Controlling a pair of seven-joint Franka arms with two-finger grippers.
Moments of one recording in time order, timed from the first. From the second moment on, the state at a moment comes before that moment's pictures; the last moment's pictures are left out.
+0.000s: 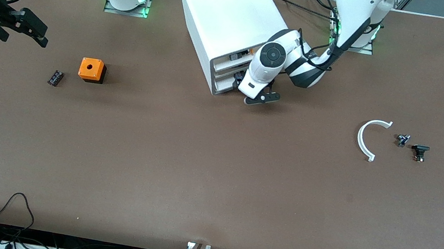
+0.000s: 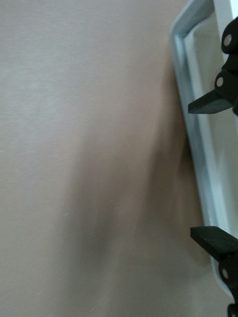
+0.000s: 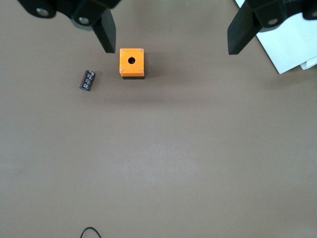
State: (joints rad) left arm -0.33 0.49 -0.50 -2.06 0.01 2.42 -1.13; right arm 0.01 0.01 0.10 -1.52 0.00 1.55 0.11
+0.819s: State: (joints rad) left arm -0.25 0.43 -0.51 -1.87 0.07 2.12 -1.03; right arm 0.01 0.01 0.09 -1.51 0.00 1.55 0.11
